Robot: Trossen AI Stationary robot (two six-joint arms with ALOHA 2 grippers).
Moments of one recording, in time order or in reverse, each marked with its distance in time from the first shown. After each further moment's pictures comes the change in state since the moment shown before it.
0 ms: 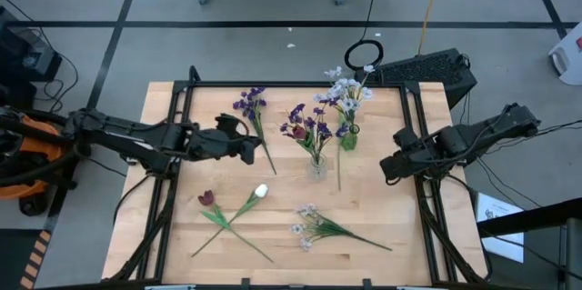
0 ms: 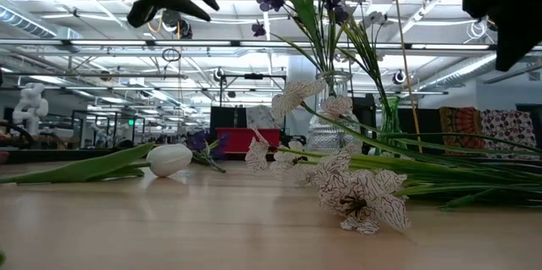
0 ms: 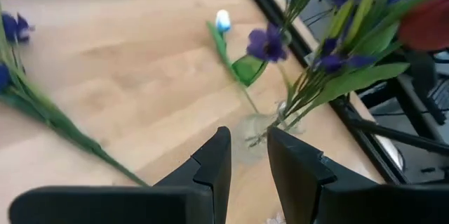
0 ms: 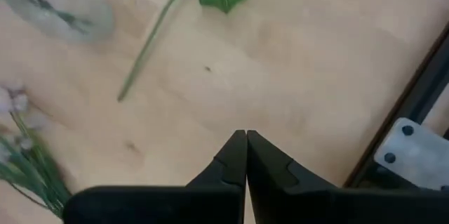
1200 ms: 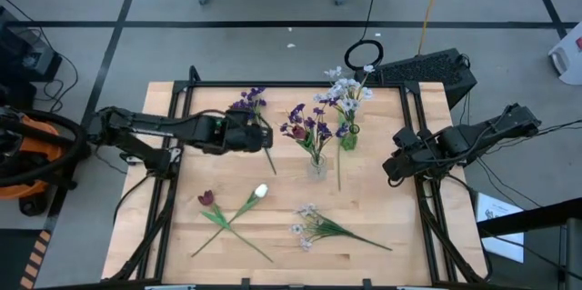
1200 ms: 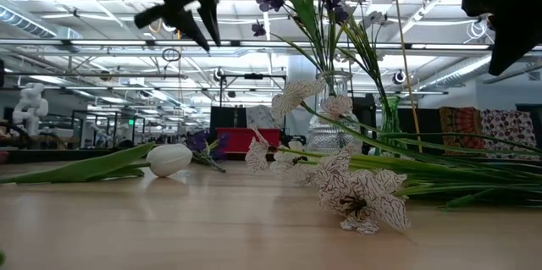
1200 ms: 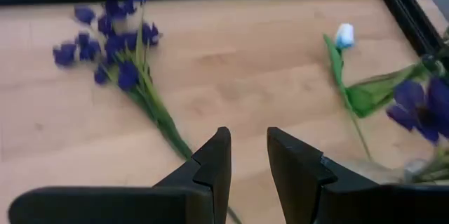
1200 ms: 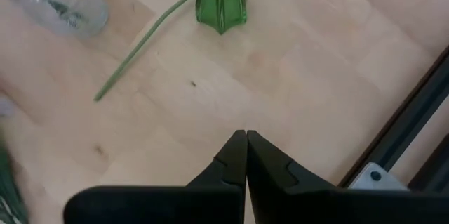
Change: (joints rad) left arm 0.129 0.293 0.300 -0.442 -0.137 -0.196; right arm 0.000 -0.048 -0.043 0.008 0.086 -0.172
